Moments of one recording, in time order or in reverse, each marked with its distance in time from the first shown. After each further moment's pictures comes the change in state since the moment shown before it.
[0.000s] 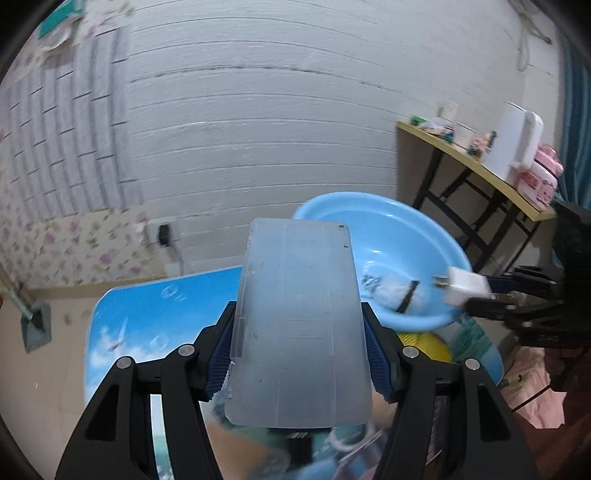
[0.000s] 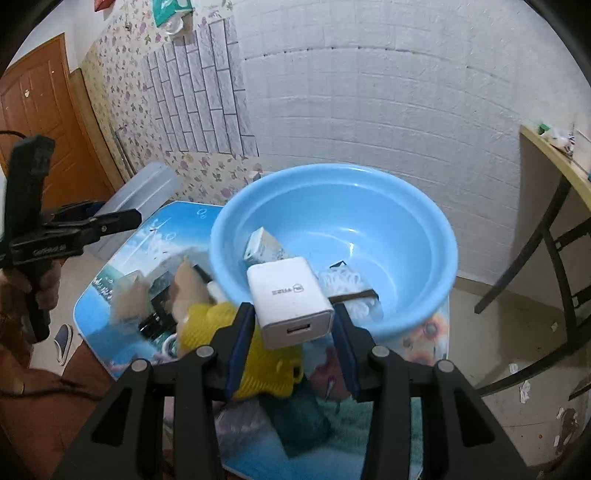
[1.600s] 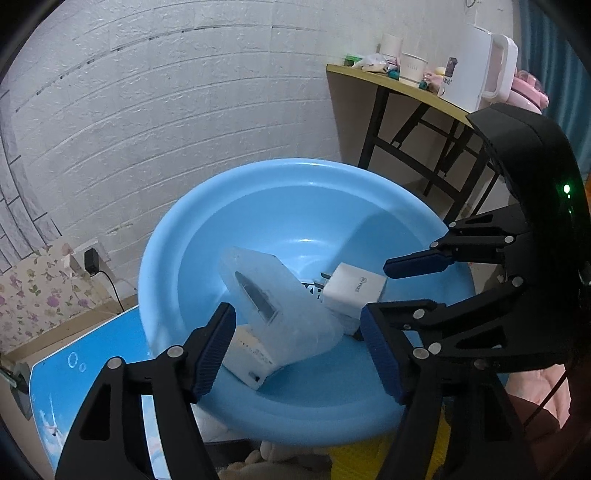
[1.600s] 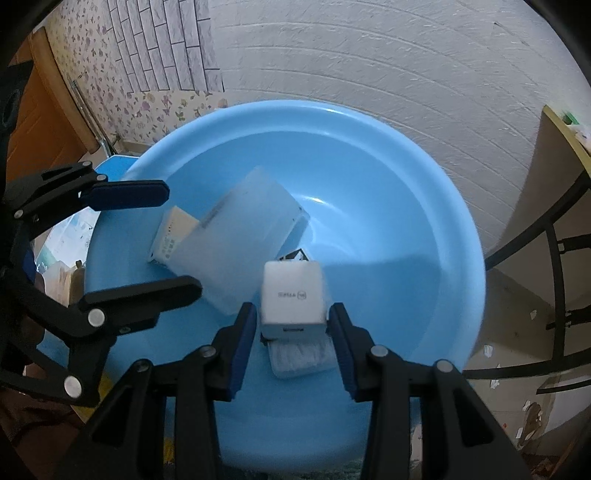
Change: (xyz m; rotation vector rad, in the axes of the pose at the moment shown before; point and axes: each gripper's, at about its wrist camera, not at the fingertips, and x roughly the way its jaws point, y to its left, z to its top) left arm 0.111 -0.072 0.035 0.205 0.150 -0.147; right arm 0.095 -0.034 0.037 -0.025 0.264 -0.101
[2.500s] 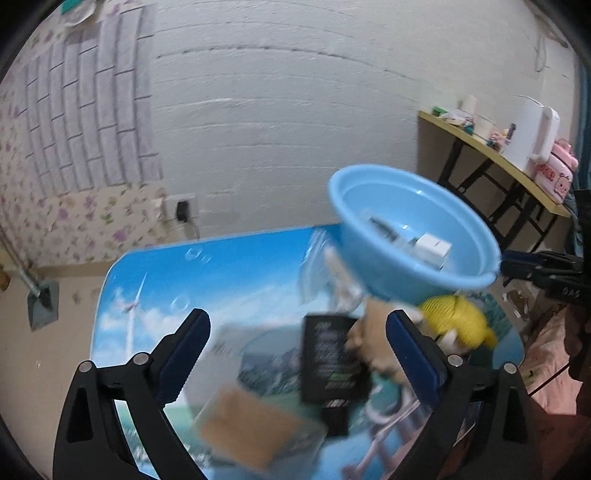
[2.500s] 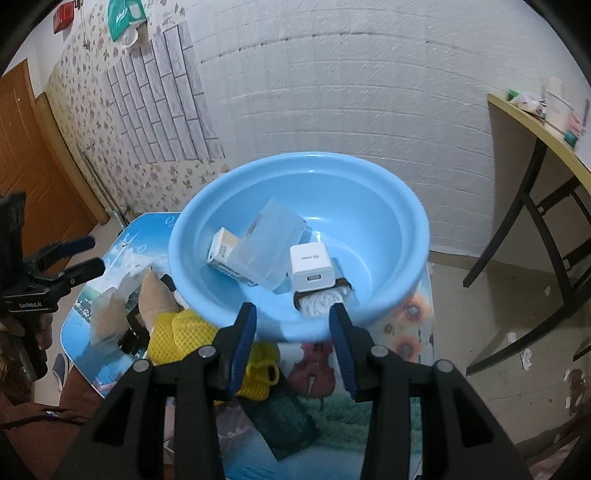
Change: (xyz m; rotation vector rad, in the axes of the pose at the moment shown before) left arm -0.110 0.076 -0.118 -0.276 -0.103 0.207; right arm -0.075 0.007 -0.082 0.167 -0.275 0.036
